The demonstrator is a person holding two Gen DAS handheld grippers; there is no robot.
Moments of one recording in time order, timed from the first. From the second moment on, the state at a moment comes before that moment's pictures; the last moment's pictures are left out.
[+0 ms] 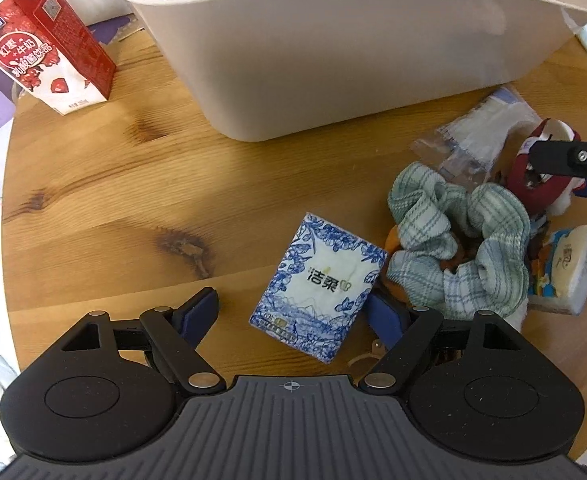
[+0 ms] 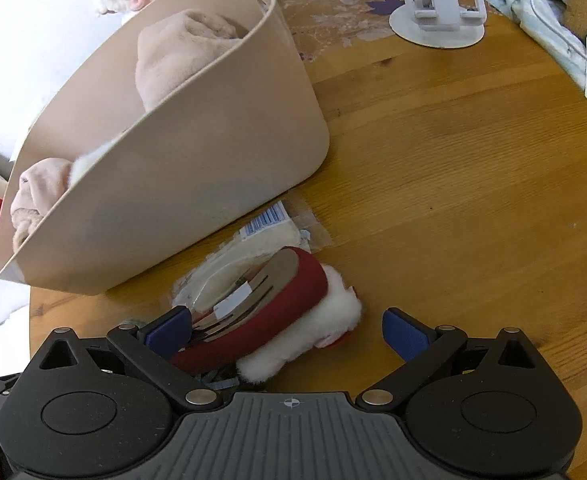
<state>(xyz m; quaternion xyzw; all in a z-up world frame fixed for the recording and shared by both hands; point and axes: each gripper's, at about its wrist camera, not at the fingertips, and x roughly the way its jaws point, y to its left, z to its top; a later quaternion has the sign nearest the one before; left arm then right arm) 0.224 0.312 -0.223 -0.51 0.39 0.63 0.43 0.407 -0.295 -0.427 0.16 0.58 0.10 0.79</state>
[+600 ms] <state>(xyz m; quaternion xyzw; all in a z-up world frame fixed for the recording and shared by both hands) 0.214 0.307 -0.210 -0.48 0.38 0.64 0.46 0.413 -0.287 -0.420 0.09 0.57 0.12 0.81</state>
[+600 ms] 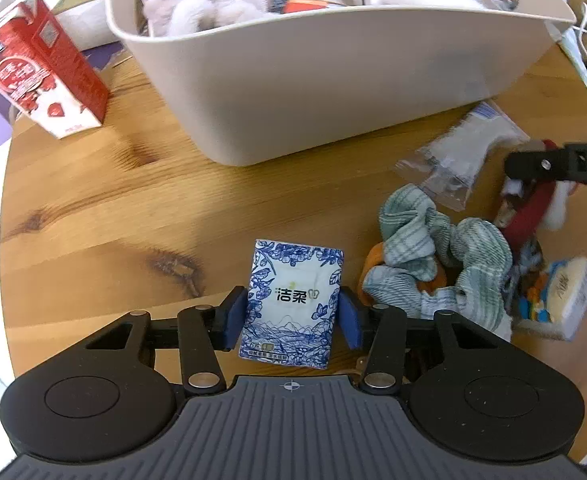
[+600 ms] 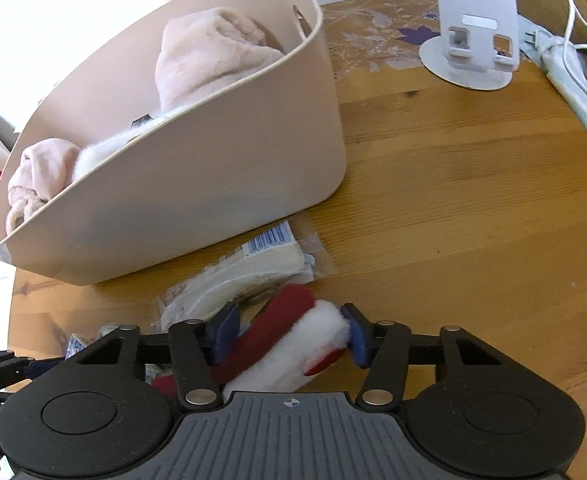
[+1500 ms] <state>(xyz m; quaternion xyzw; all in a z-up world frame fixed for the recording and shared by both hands) 0.216 0.266 -0.174 -0.43 0.37 0.67 0.47 0.366 -0.321 -0.368 0.11 0.50 0.16 0.84</state>
